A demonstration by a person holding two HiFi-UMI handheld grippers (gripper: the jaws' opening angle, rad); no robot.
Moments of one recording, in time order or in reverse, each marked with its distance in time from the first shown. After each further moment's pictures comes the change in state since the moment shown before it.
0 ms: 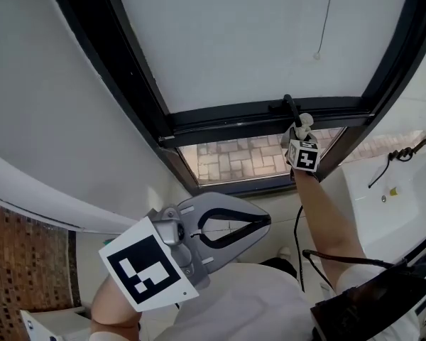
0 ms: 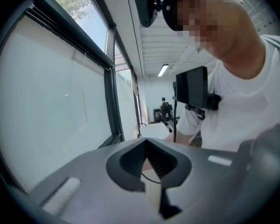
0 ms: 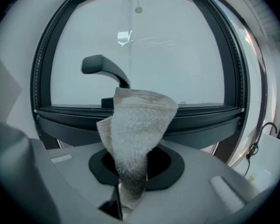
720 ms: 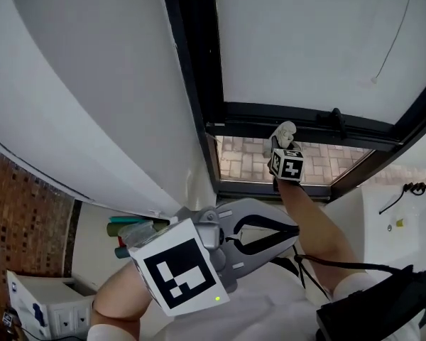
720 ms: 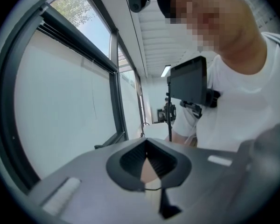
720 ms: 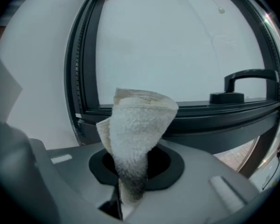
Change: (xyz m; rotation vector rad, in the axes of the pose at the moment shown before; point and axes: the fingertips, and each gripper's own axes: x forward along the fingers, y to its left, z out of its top) left arm -0.062 -0.019 -0.015 -0.015 -0.012 0.062; right arm -0.005 0.234 0.001 -0.047 0.039 0.285
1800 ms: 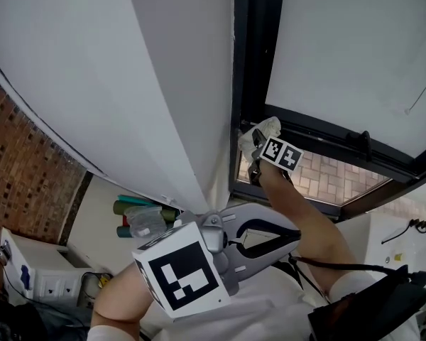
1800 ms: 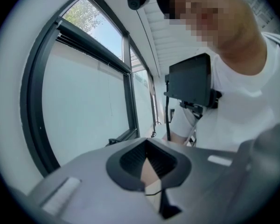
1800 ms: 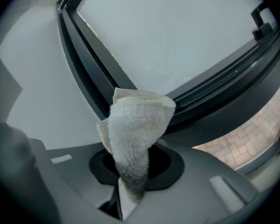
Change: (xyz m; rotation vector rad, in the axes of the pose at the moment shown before) left arm -0.028 -0.011 -0.005 -0.044 0.017 0.173; right arm 0.023 0.165 0.032 0.427 0.038 0.394
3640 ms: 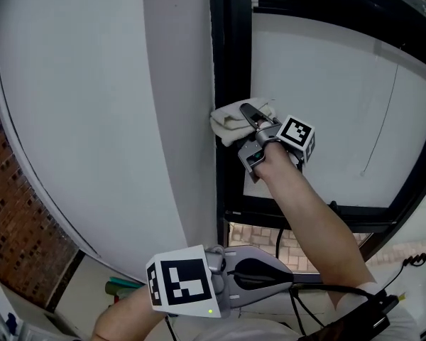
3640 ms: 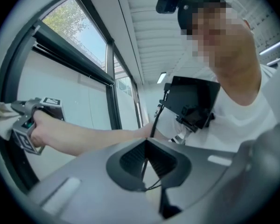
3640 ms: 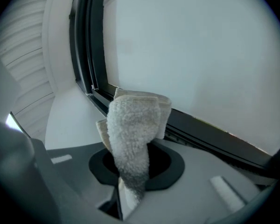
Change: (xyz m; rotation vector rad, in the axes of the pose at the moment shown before) left arm -0.005 0.005 0.059 0.079 -0.127 -0.202; right arm -0.093 0.253 0.333 0.322 -0.333 0.665
